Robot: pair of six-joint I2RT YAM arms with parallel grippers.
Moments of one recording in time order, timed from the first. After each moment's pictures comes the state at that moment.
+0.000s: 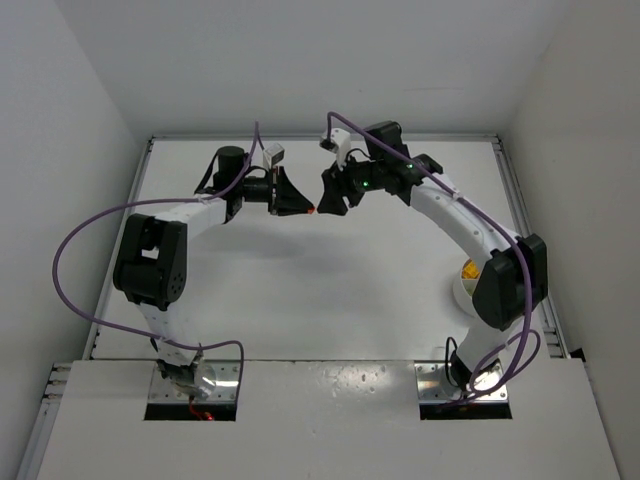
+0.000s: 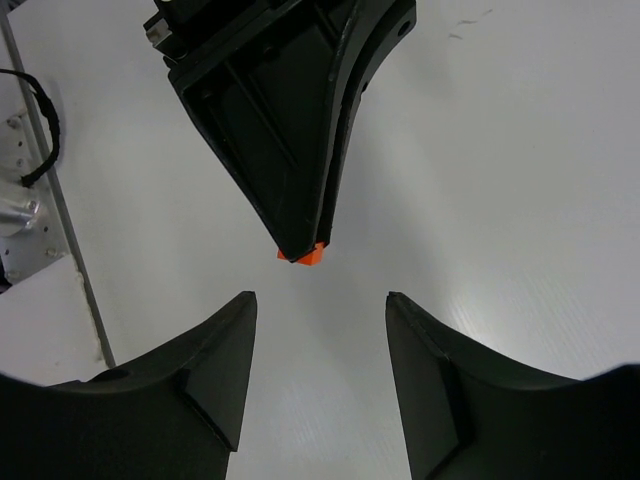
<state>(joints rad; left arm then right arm) -0.21 1.82 1.17 0.25 1.23 -1.05 0.49 1.73 1.54 -0.53 -0.62 -0.21</state>
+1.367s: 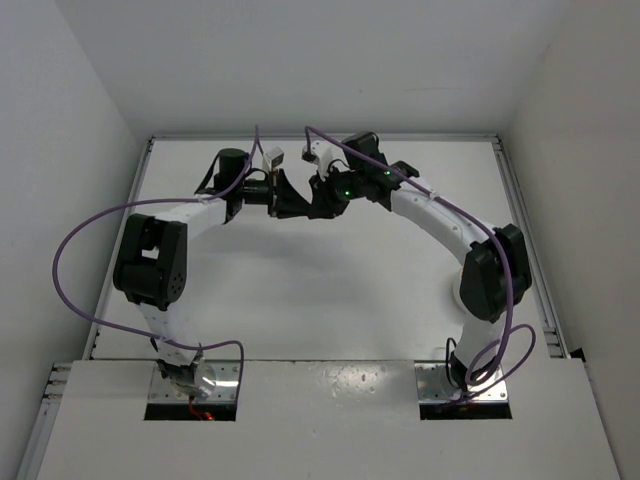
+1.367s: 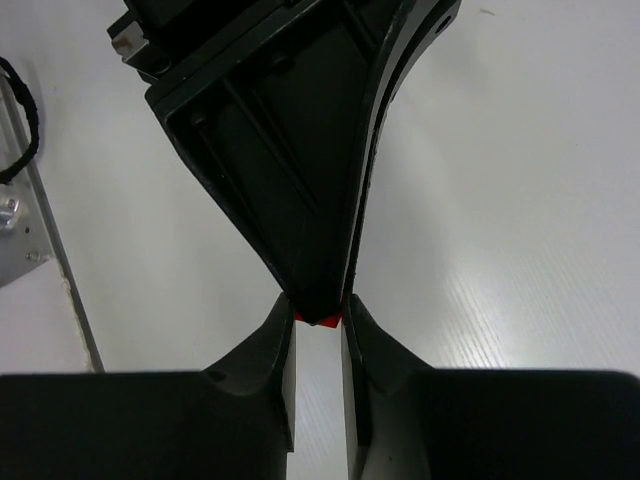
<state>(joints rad) -0.21 1.82 1.17 0.18 1.21 -1.02 0.56 1.82 1.54 -0.47 -0.55 -0.19</state>
